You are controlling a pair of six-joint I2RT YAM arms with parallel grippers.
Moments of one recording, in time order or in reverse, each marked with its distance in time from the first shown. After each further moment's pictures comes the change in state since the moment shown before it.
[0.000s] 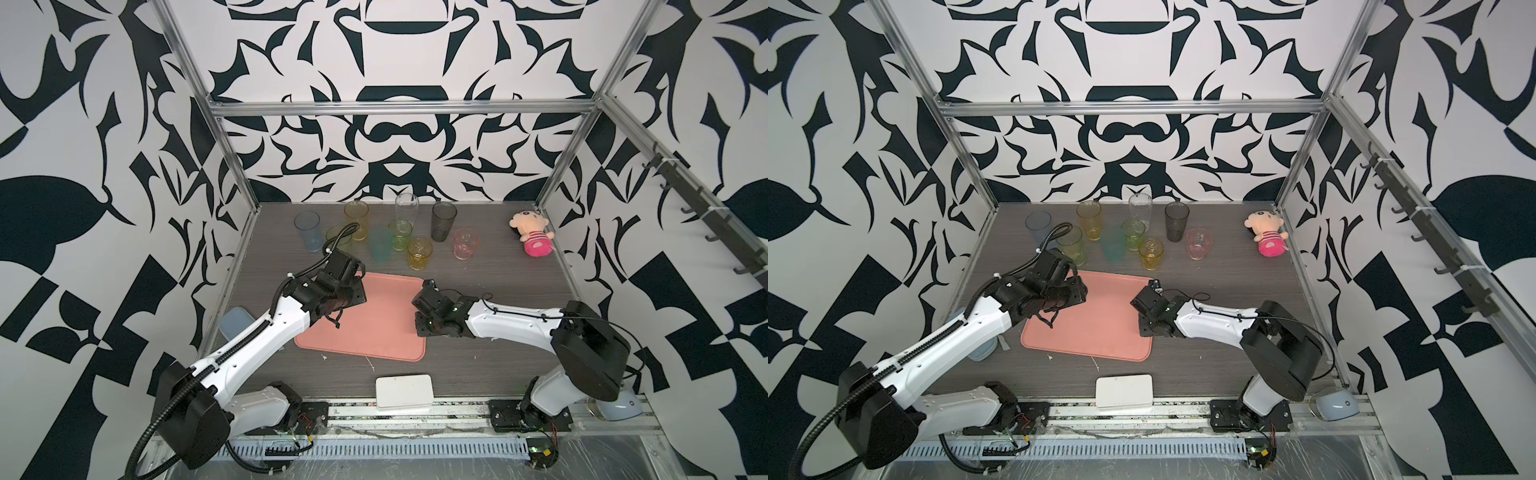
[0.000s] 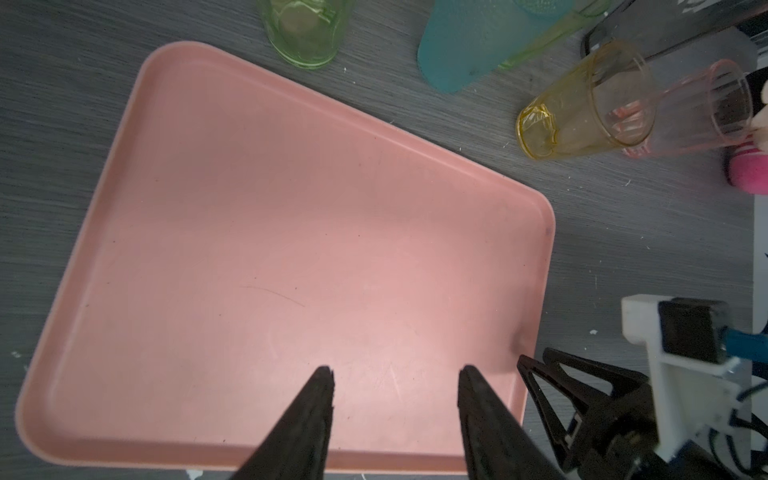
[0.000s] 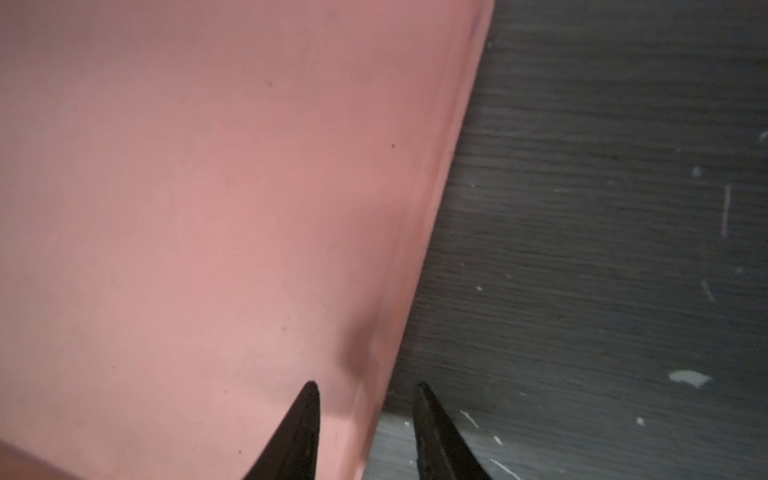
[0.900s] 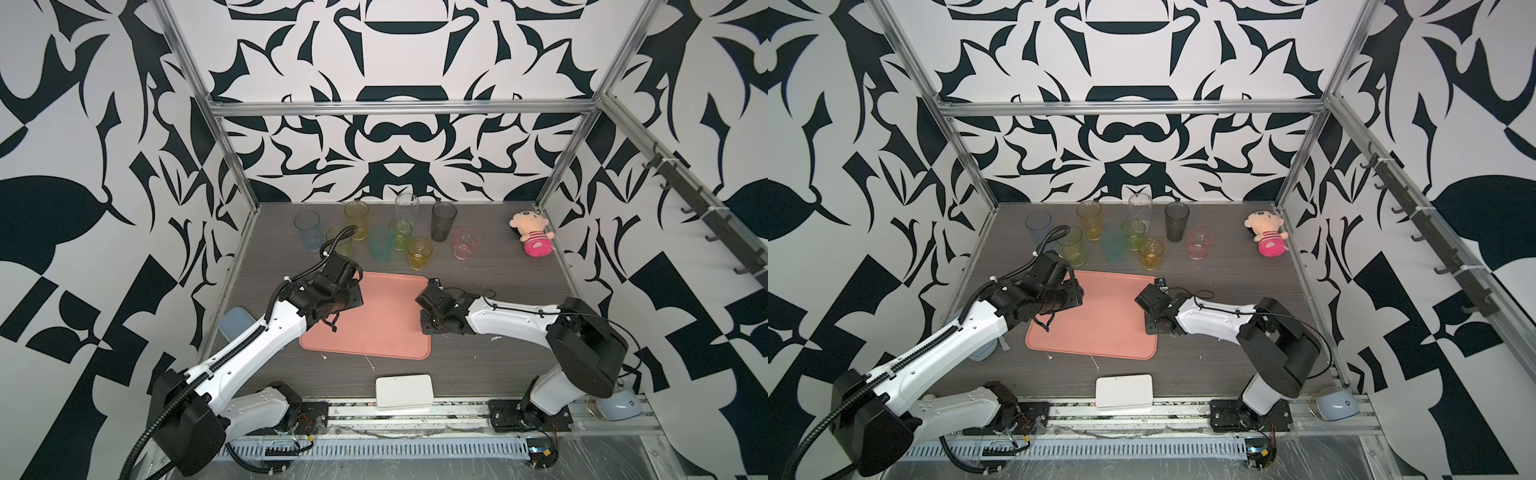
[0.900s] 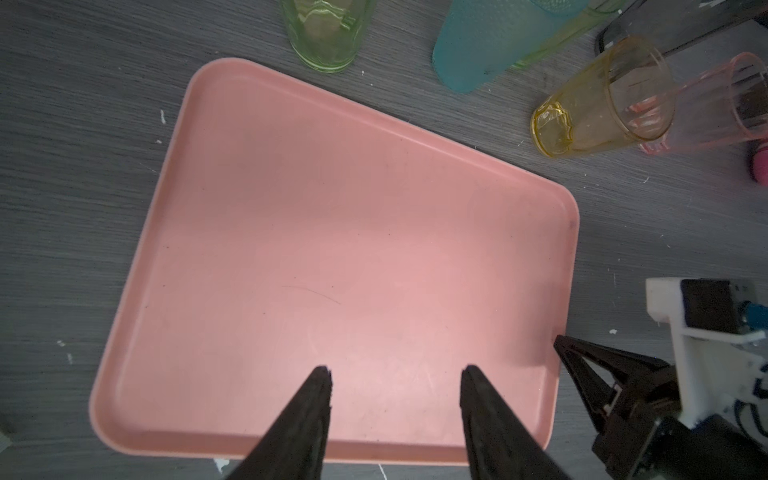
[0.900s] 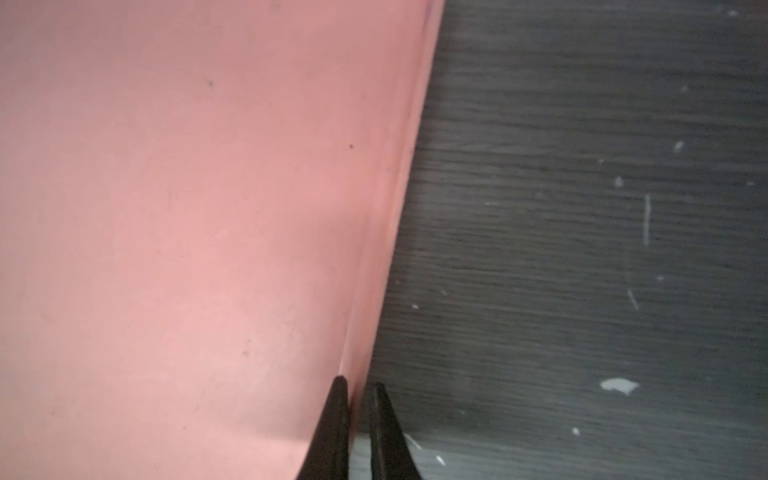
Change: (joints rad) left arm 0.001 -0.035 -0.020 -0.026 -0.028 0.018; right arm -0.060 -0.007 -0.021 -0.027 0.031 -0.038
